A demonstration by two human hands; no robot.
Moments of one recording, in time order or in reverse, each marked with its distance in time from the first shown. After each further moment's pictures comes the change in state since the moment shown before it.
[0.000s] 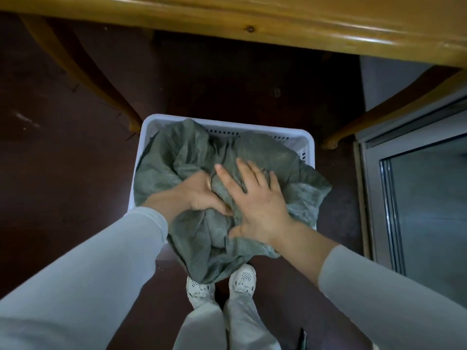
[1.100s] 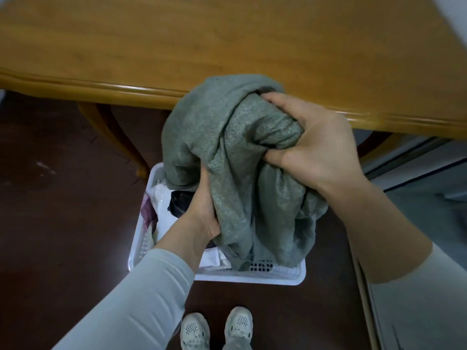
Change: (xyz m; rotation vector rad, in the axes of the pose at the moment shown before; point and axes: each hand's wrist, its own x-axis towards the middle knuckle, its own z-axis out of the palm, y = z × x) left_hand -0.077 0.093 -0.001 -1.502 -0.100 0.262; right_hand -0.070 0.020 -0.194 0.569 0.767 0.079
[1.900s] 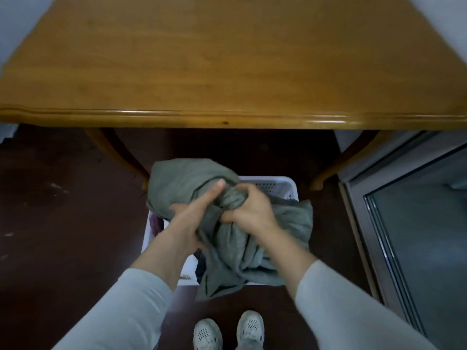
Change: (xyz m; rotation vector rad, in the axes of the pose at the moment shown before) left_hand -0.041 0.014 0.011 0.392 0.588 -0.098; right_hand -0.046 0.031 0.092 0.303 -0.283 0.593
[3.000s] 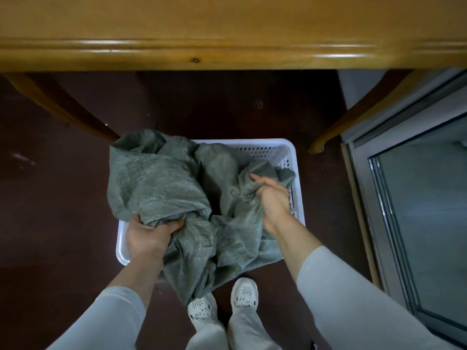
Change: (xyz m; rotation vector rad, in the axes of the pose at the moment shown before) left_hand 0.096 -0.087 -0.036 0.281 0.546 0.243; right_hand 0.088 0.126 0.018 0.858 0.234 0.340
